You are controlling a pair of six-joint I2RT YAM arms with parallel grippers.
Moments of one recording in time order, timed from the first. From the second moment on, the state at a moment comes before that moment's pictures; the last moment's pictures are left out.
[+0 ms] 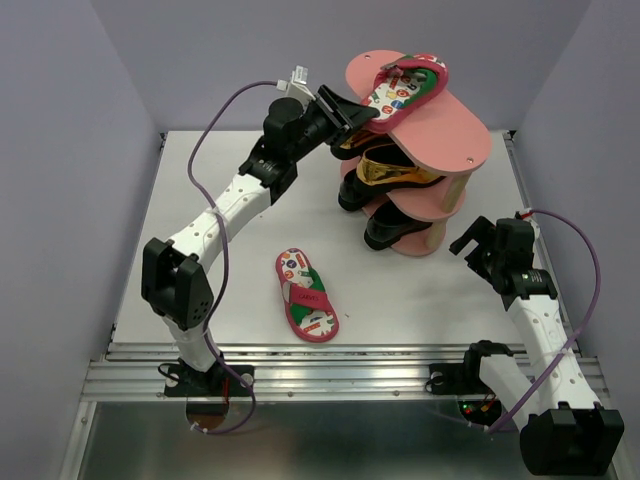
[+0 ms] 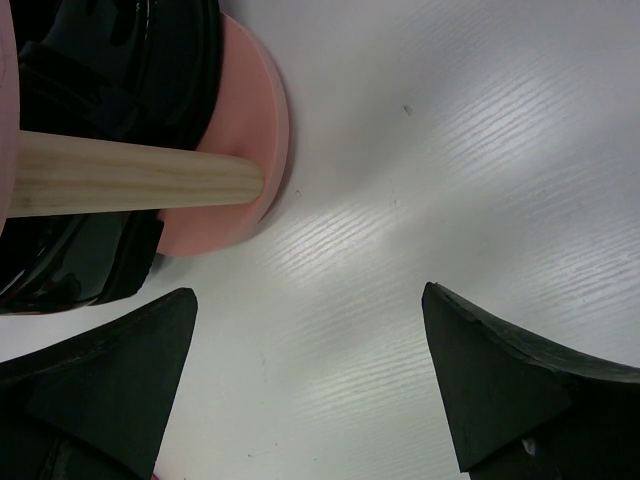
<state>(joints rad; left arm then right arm) -0.57 1.73 1.63 0.18 0.23 -1.15 -0.03 0.81 0.67 -0.58 0.11 0.65</state>
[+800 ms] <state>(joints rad) -0.39 1.96 2.03 -0.03 0.52 -1.10 -0.03 0.81 0.67 -0.58 0.11 0.65</state>
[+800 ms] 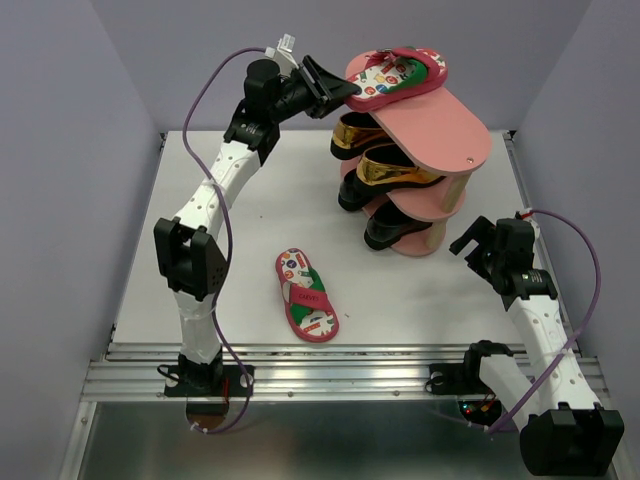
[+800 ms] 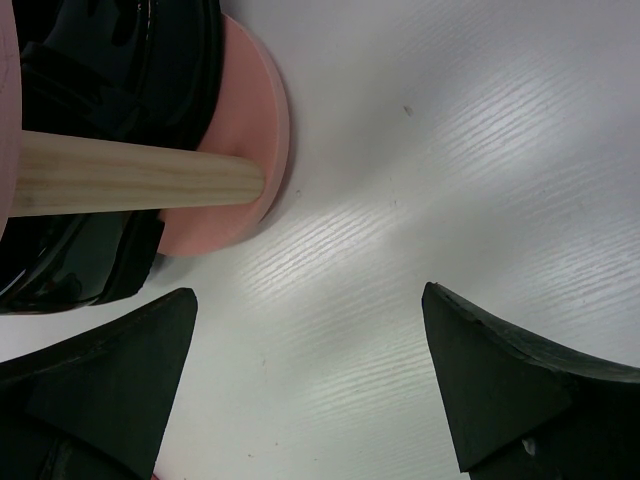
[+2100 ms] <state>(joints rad) -0.43 1.18 1.41 -0.27 0.01 -0.66 -0.03 0.79 0.67 -0.58 0.12 0.65</state>
